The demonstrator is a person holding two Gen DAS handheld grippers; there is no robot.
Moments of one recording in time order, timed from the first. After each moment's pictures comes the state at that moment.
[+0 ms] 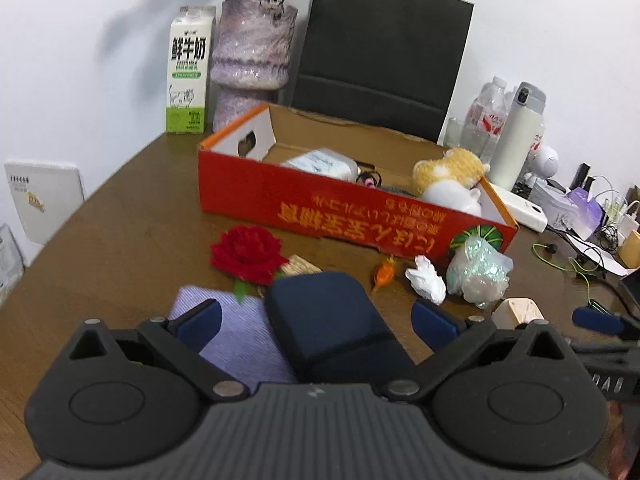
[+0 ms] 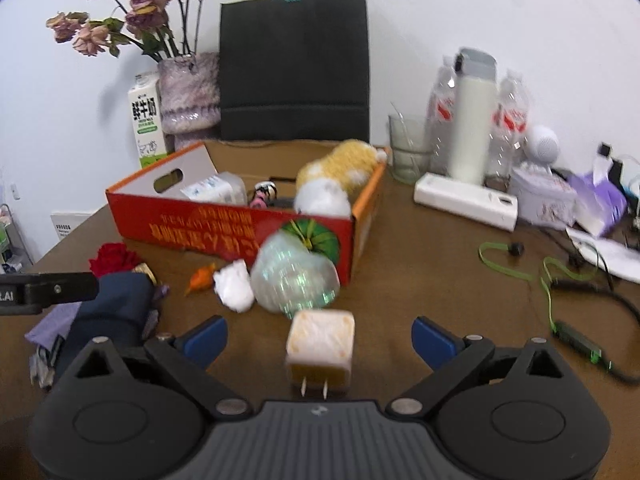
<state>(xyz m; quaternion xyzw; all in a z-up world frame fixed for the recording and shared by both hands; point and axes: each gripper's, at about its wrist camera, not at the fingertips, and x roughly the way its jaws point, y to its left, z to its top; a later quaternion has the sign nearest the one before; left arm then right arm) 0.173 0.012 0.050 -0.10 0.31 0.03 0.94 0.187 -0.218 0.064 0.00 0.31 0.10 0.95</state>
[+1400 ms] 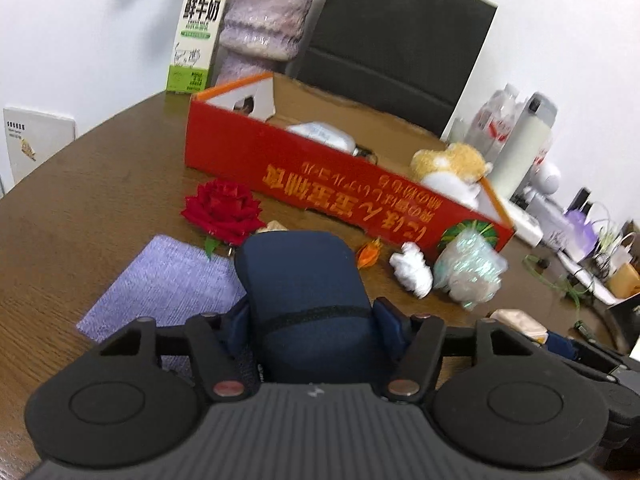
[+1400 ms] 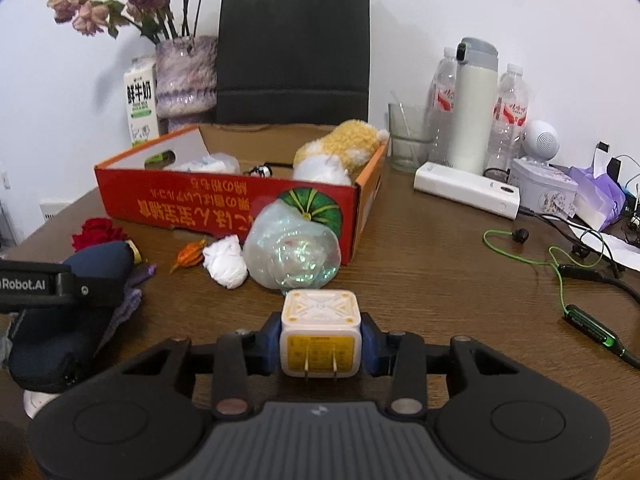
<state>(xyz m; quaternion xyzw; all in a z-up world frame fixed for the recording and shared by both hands) 0.176 0.004 0.030 -0.17 0.31 0.02 0.93 0.189 -0.209 0.044 -0.02 0.29 0.09 0.95</state>
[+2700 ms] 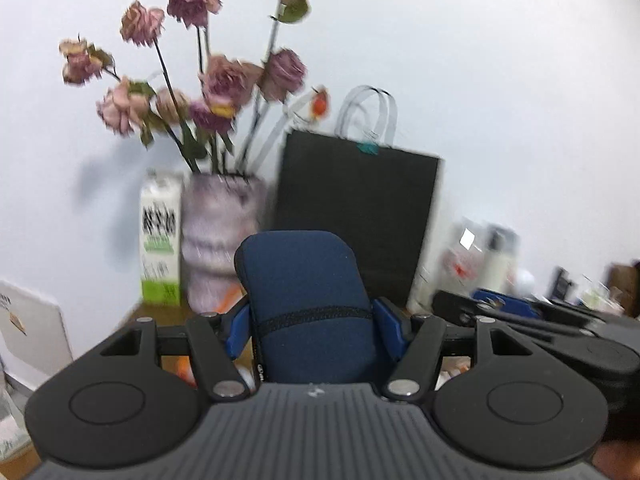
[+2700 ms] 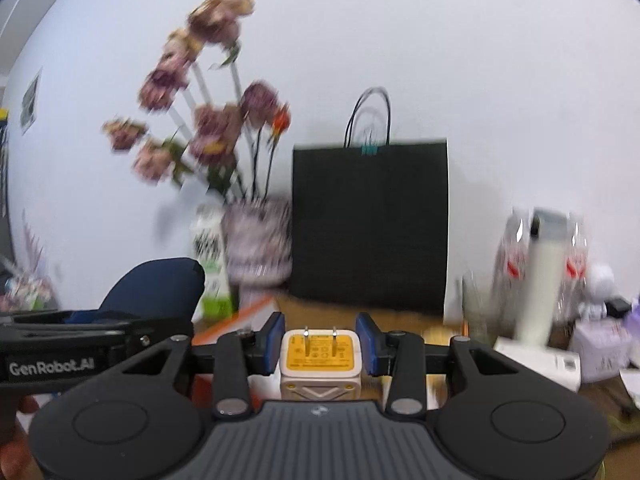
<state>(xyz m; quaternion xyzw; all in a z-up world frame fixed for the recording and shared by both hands) 0.228 0.019 0.154 -0.07 0.13 0.01 0.99 0.244 -0.145 0.175 0.02 0.12 0.16 0.98</state>
